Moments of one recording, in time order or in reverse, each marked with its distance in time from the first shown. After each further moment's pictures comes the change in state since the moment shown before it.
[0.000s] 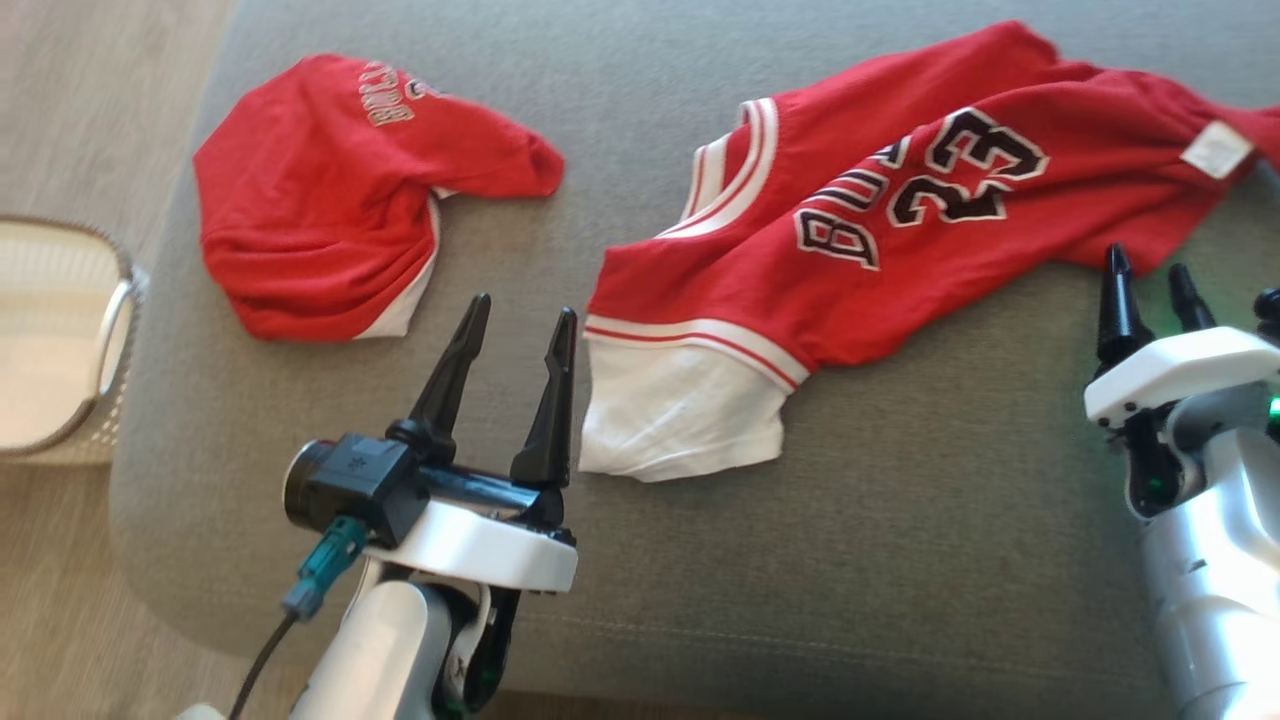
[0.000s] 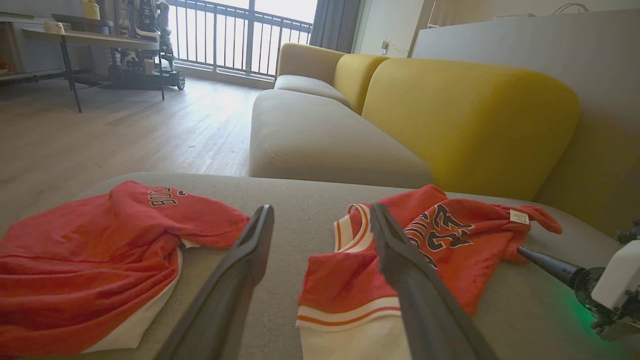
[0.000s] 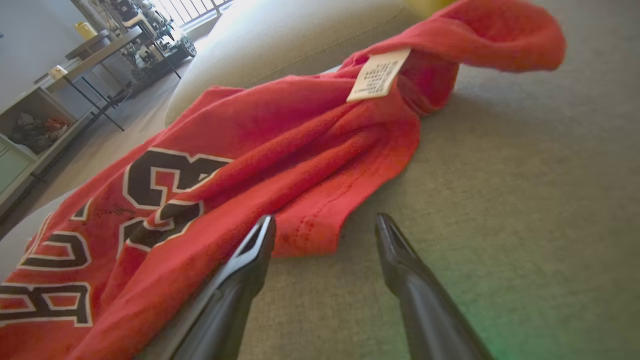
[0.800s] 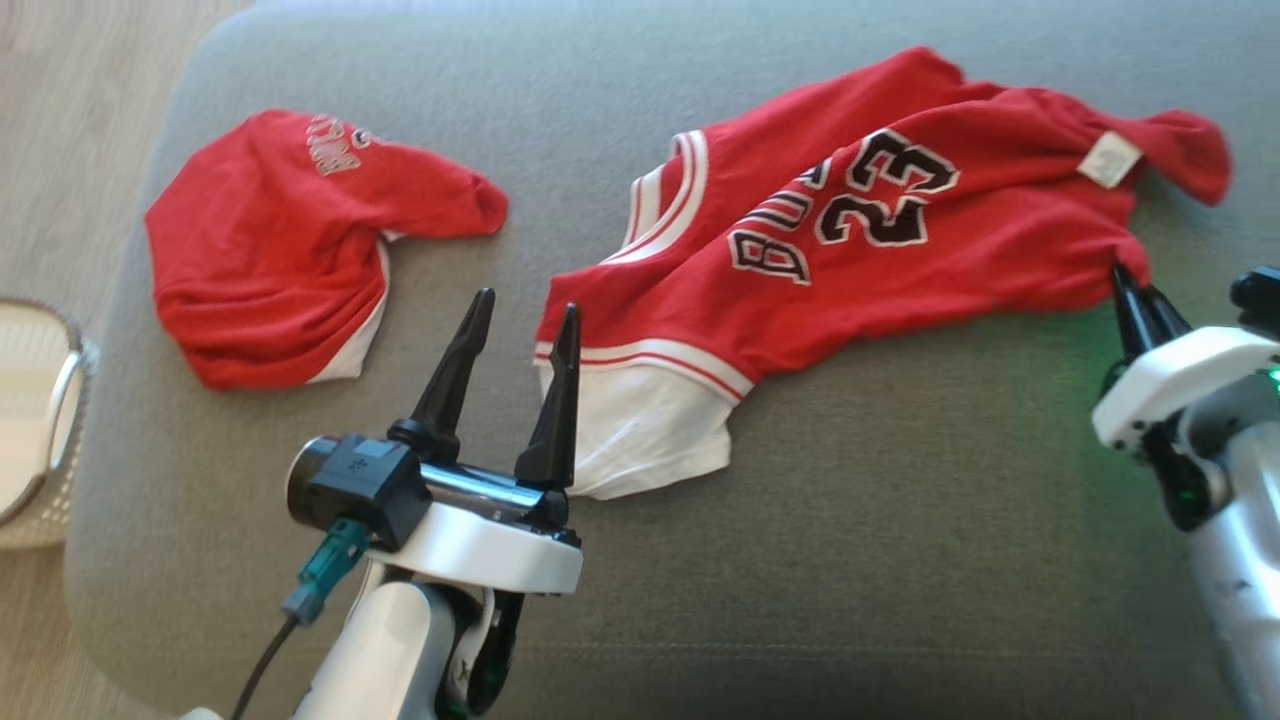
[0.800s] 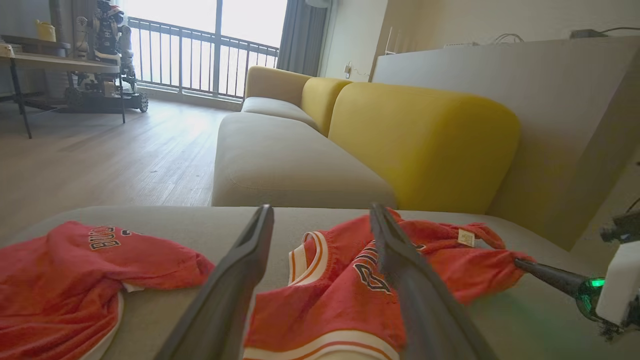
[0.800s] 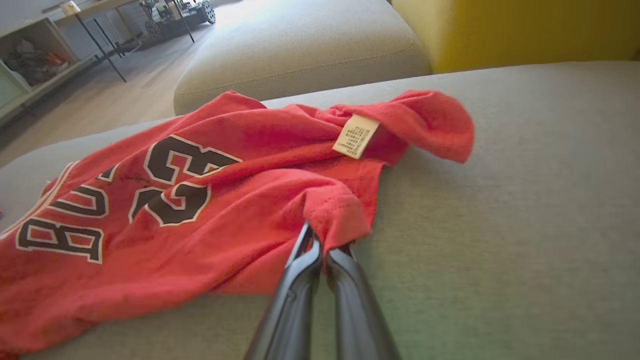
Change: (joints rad) left arm -0.004 0.000 -0.002 -0.019 -0.001 0.001 0.000; right arm 0.019 -0.127 0.268 -0.033 0.081 0.000 0.034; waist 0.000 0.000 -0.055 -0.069
